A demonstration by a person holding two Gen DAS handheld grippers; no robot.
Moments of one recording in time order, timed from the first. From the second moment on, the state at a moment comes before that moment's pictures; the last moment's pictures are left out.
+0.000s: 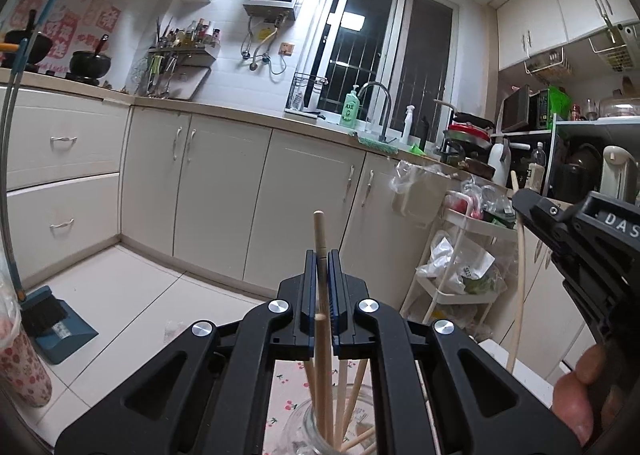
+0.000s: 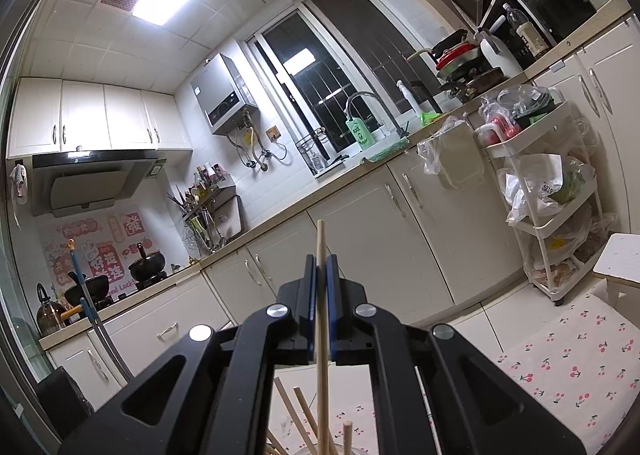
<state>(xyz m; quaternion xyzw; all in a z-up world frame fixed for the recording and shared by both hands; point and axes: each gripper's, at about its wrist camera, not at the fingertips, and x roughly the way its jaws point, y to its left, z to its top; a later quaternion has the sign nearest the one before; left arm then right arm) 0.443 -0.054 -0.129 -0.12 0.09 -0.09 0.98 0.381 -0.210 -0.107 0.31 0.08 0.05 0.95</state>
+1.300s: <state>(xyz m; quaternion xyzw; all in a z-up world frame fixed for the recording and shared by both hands) 0.422 0.041 -0.112 -0.22 0.09 -0.06 0.97 0.405 -0.138 -0.145 0.22 0.10 0.05 0.97</state>
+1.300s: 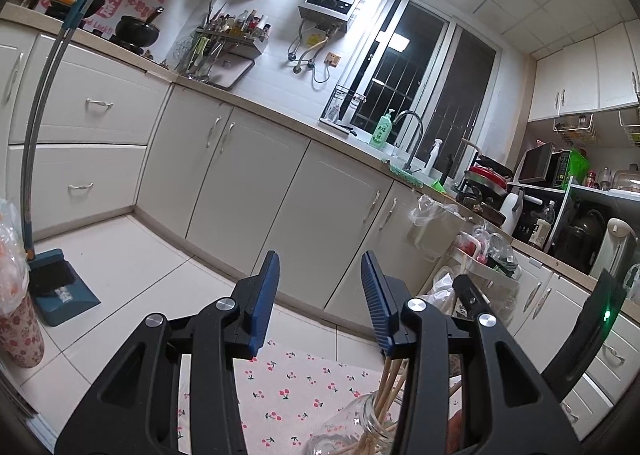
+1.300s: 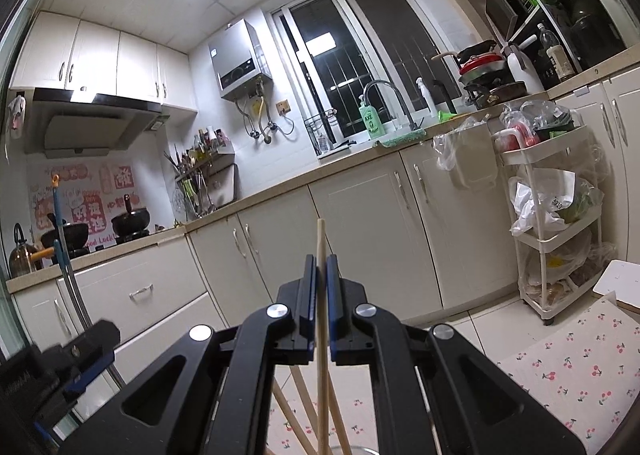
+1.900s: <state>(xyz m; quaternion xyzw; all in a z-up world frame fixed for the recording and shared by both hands) 0.416 0.030 -0.121 -0.19 0.13 -0.05 0.97 0.360 -0.141 -0.142 0.16 0.12 0.07 0.98</state>
